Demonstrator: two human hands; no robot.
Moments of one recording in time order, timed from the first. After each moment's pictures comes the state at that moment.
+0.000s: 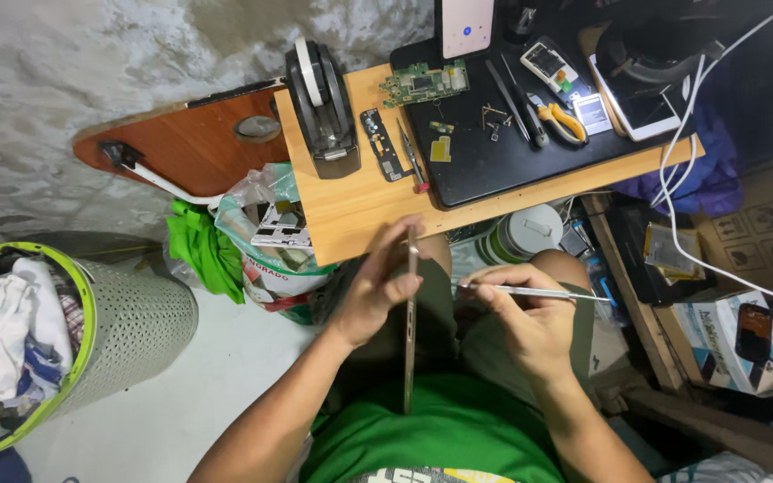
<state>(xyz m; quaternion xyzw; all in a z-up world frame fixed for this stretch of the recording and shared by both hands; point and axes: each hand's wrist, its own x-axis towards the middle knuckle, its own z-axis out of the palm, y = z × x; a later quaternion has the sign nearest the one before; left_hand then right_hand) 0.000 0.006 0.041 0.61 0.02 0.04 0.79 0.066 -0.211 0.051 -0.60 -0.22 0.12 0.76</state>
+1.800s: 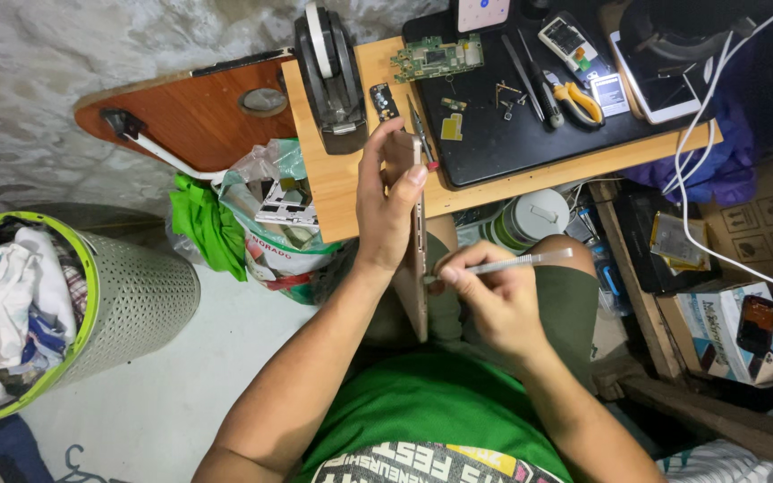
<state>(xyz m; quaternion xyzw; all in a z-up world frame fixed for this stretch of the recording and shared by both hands) 0.058 0.000 0.054 0.59 0.09 0.29 0.75 0.054 -0.180 0.066 -0.60 -0.21 0.24 0.73</state>
